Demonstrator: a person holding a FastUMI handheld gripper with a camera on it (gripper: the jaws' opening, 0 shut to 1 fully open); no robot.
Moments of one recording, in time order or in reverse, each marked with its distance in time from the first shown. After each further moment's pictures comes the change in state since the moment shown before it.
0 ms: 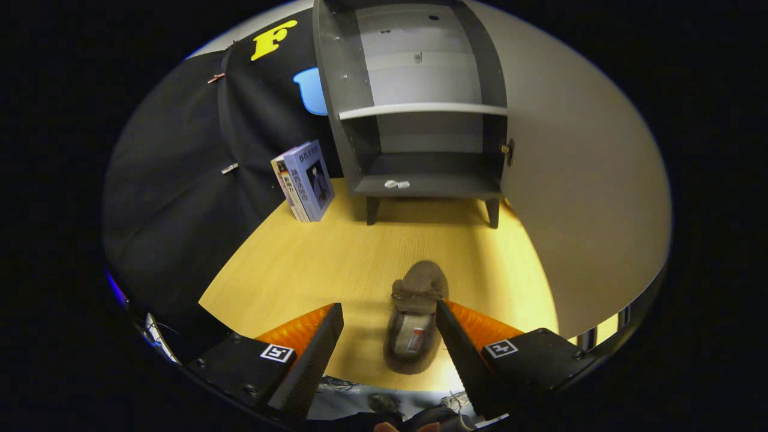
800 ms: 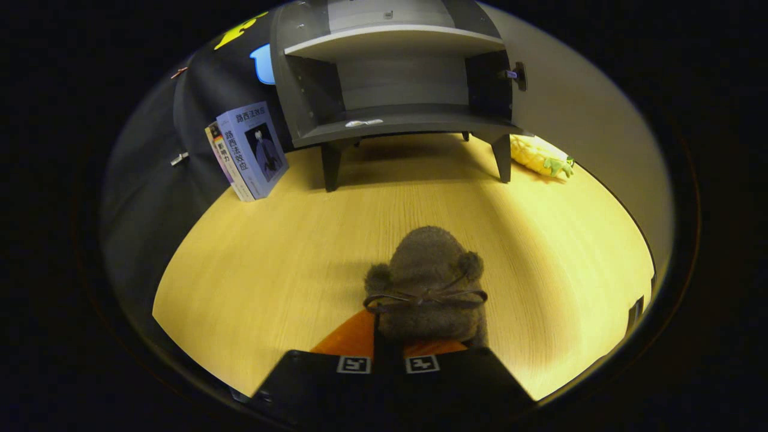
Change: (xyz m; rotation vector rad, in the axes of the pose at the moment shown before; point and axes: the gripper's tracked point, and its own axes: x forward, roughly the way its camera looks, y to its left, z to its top) arm 0.132 -0.029 -0.044 0.064 0.029 -0.124
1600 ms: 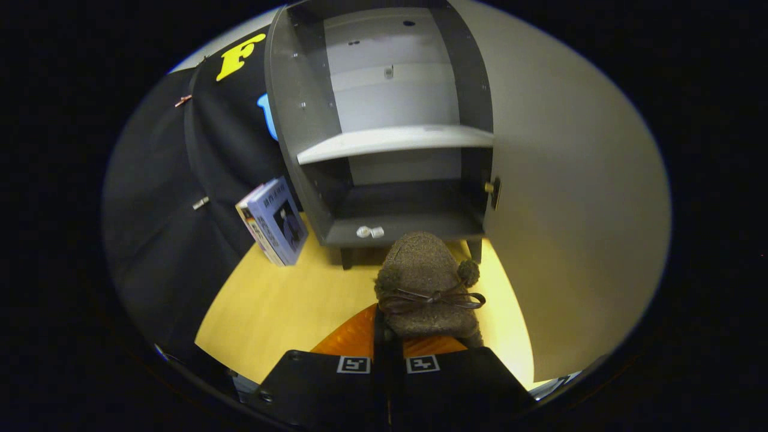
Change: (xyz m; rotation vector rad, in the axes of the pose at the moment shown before) arm -0.151 0.010 0.199 -0.007 -0.195 0.046
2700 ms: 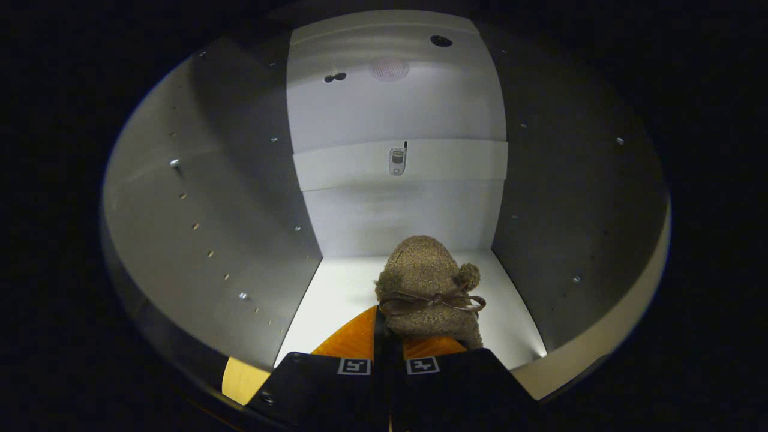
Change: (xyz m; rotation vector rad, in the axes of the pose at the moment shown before) arm 0.197 0.018 0.298 -0.021 -0.118 -0.075
